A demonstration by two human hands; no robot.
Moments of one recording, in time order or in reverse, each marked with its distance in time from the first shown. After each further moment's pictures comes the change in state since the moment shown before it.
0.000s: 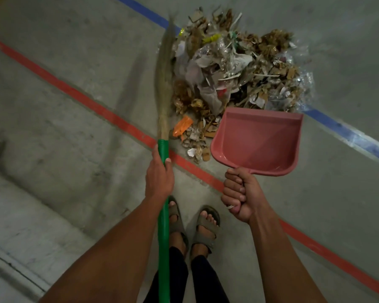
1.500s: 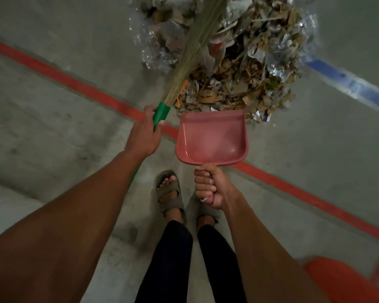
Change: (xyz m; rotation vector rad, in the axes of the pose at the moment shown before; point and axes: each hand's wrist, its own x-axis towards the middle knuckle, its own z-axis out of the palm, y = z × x) left_hand 0.080 -0.038 -0.008 0.154 -0.237 0.369; right_hand 0.081 0.117 -0.057 0.105 -0.081 0.268
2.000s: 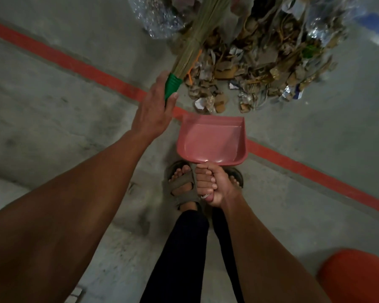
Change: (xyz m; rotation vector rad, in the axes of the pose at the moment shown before) left_hand 0.061 -0.052 0.035 0.019 0.023 0.209; right_hand 0.095 0.033 -0.055 0.189 -0.007 0.060
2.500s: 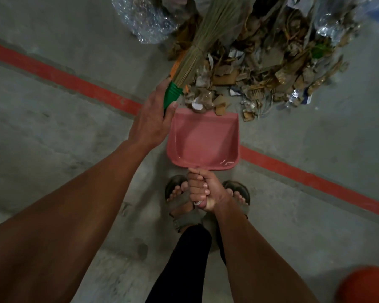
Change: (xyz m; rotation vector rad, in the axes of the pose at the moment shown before) left_hand 0.038 -0.038 0.046 0.001 -0.021 0.073; right_hand 0.080 -0.035 -0.041 -0.009 -0.139 0.016
